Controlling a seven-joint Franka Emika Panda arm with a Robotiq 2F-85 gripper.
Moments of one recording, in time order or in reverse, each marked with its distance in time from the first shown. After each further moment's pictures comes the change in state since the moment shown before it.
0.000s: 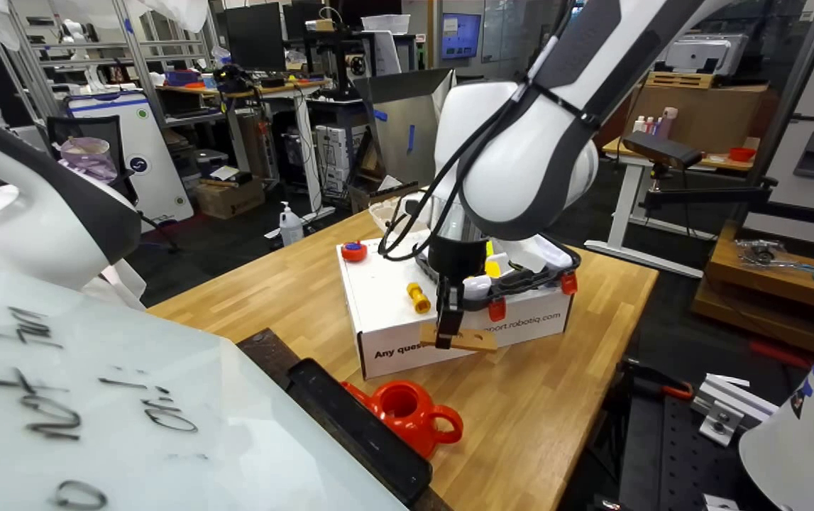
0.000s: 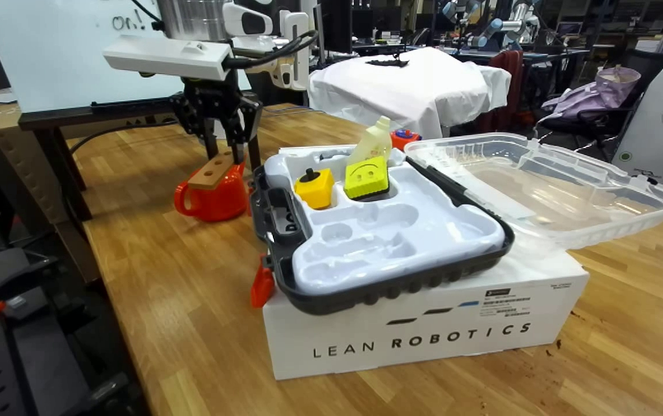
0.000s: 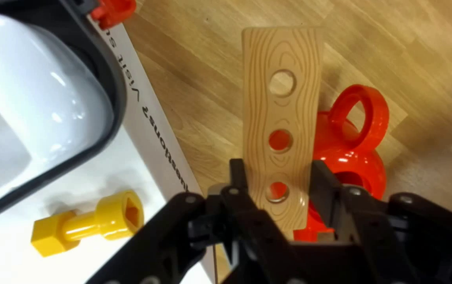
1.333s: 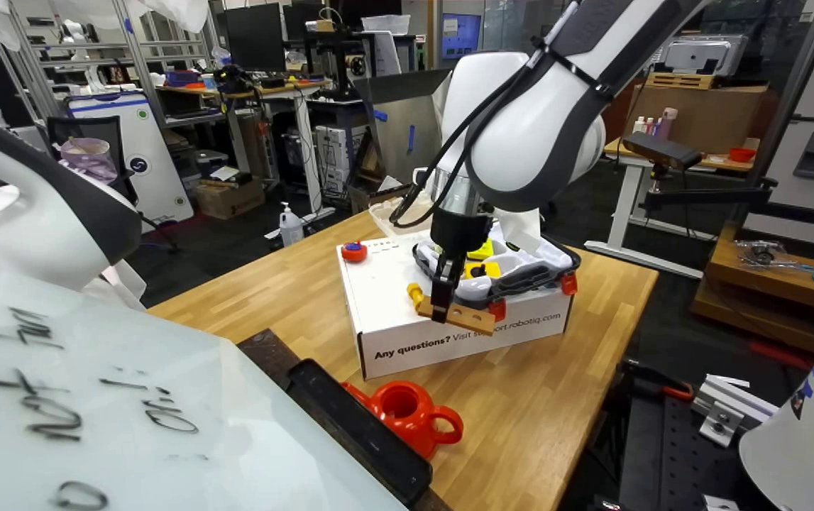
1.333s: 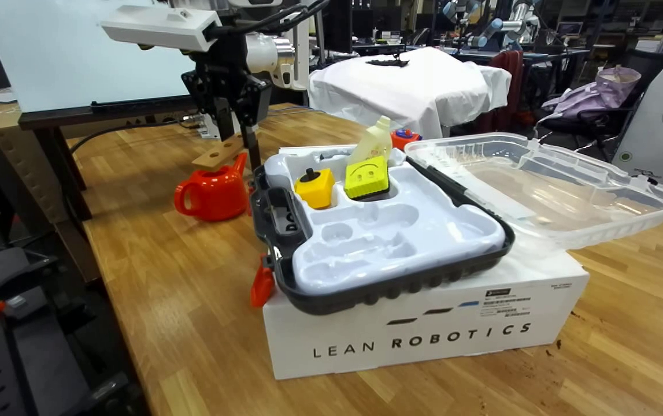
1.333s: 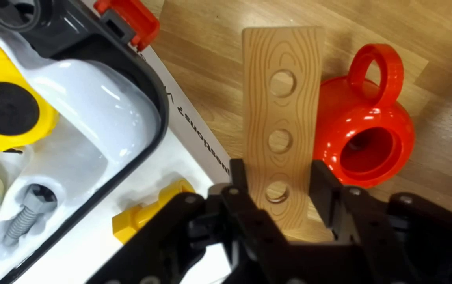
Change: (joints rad) arm 0.066 -0.068 -0.110 0.000 -0.039 -0.025 0.218
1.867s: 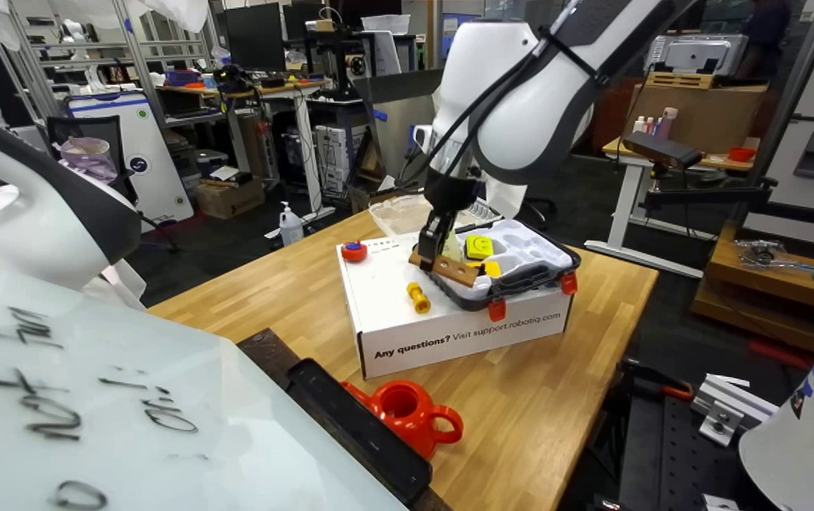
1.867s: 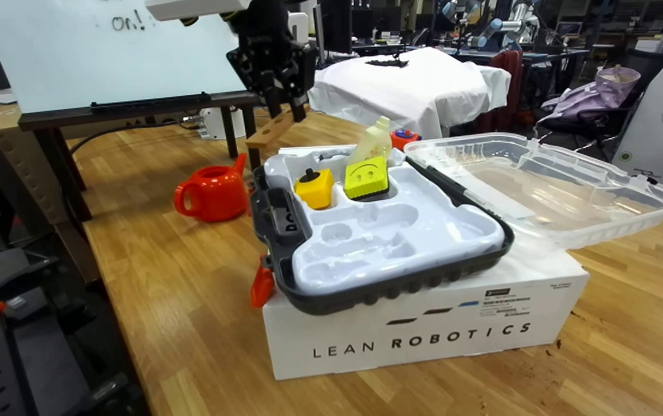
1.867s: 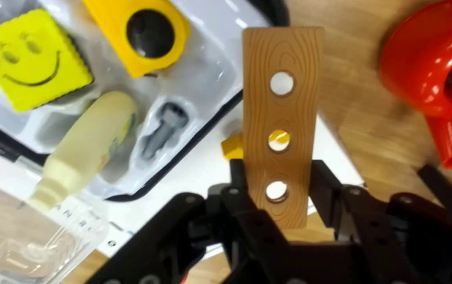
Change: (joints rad) arm -0.015 -0.003 -0.101 0.076 -0.246 0.058 0.195
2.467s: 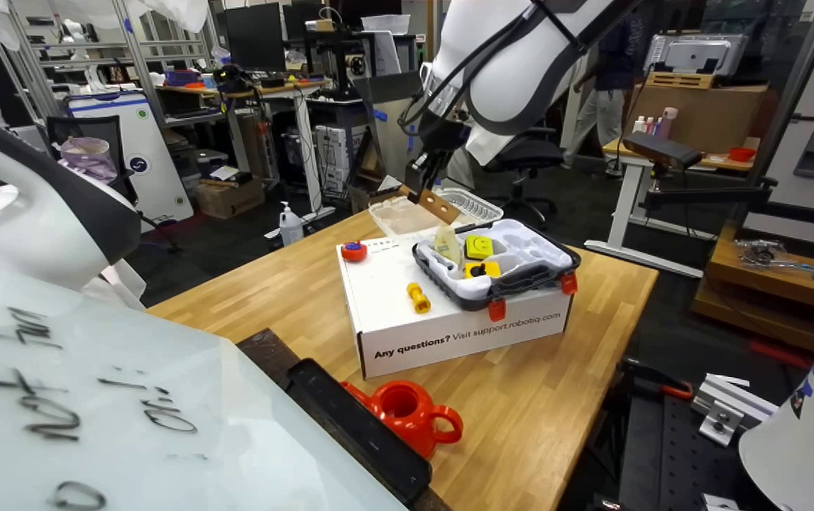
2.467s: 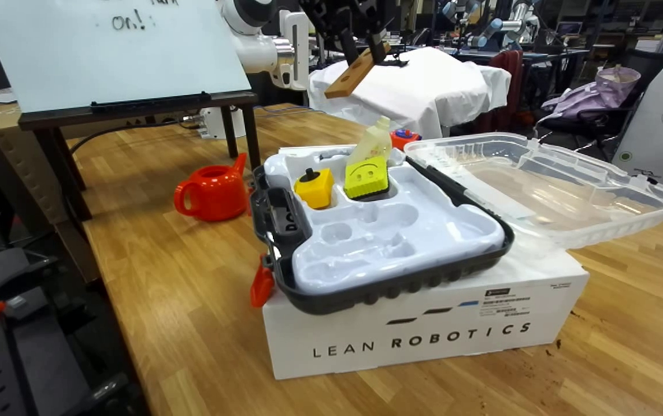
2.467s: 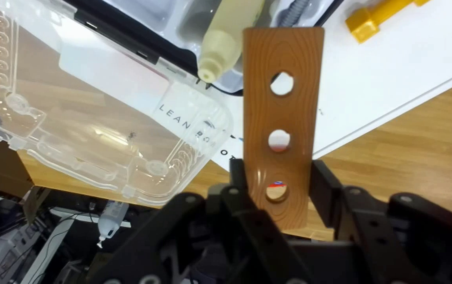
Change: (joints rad) arm -0.050 0.015 -0.089 0.156 -0.160 0.037 0.163
